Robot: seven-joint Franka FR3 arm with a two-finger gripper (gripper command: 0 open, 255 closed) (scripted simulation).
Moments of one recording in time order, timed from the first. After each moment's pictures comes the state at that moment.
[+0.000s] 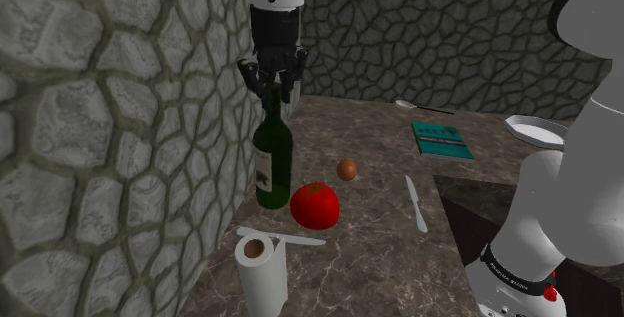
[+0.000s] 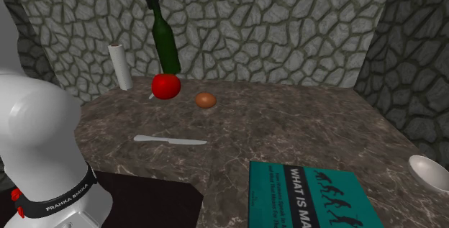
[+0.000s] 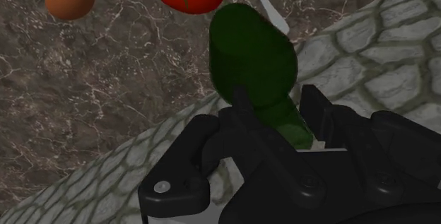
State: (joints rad) arm 0.38 0.01 0.25 -1.55 -0.10 1.62 0.62
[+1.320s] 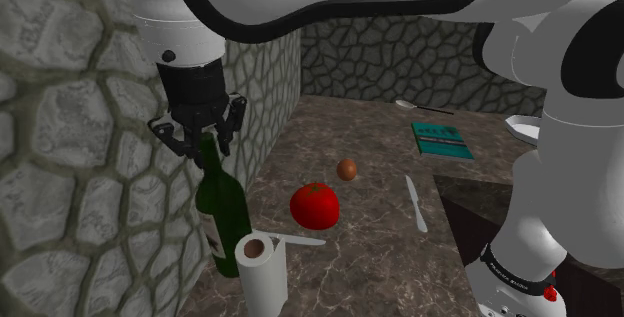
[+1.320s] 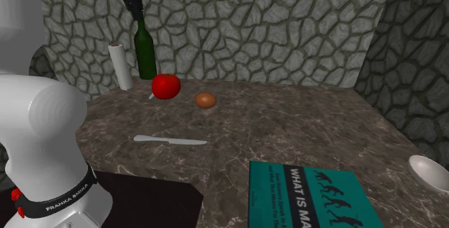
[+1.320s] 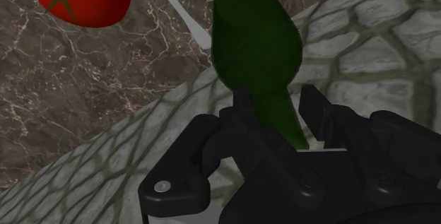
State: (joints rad) arm 0.55 0.32 0.34 -1.28 -0.21 1.62 0.88
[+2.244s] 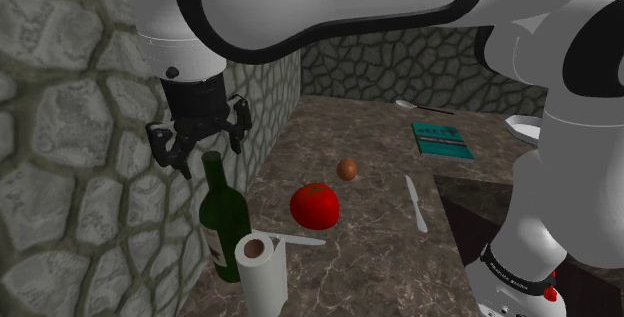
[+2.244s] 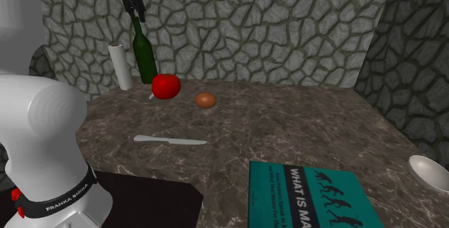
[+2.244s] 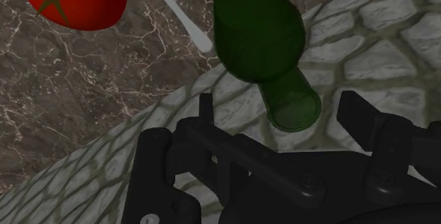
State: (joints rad) arm 0.55 0.31 0.34 -1.33 -0.21 1.67 0.88
